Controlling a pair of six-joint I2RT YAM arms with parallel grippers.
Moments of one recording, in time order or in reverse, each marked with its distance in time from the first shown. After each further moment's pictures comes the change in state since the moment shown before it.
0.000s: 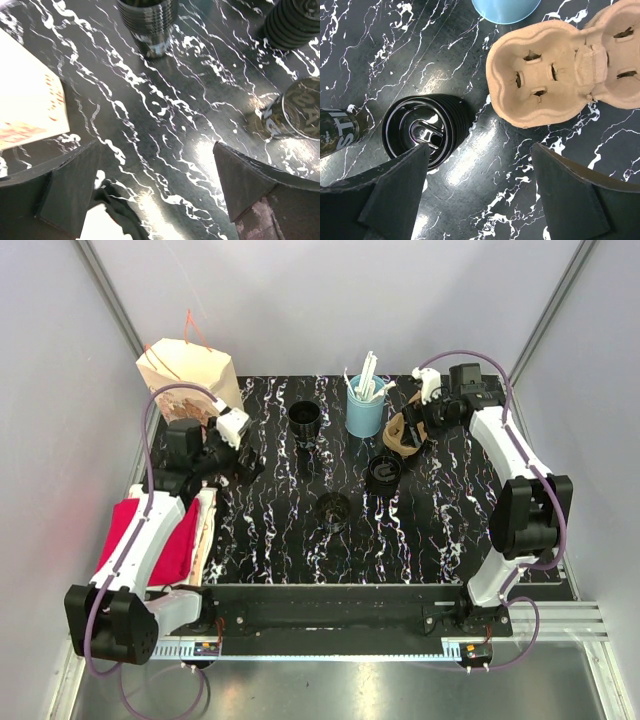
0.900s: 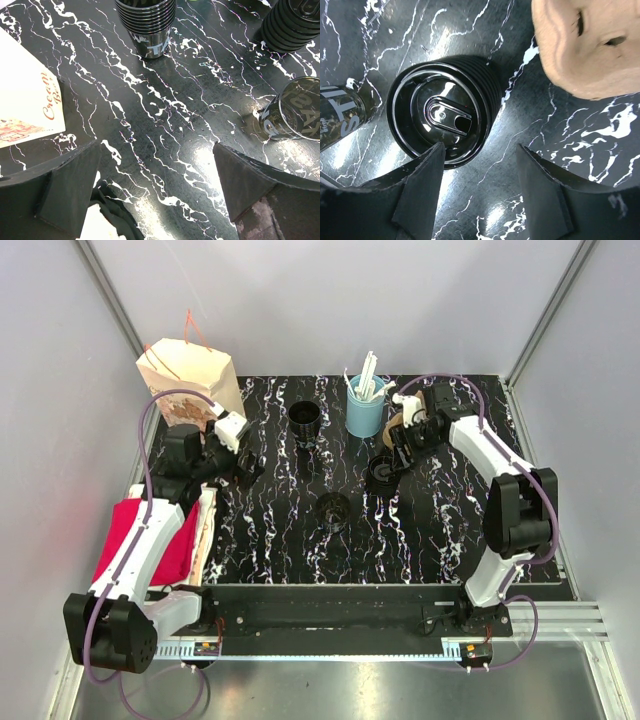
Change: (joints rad) left arm 0.001 -0.043 -0.065 0.050 0.001 -0.025; right arm 0.110 0.017 -0.111 -0.047 0.110 0.116
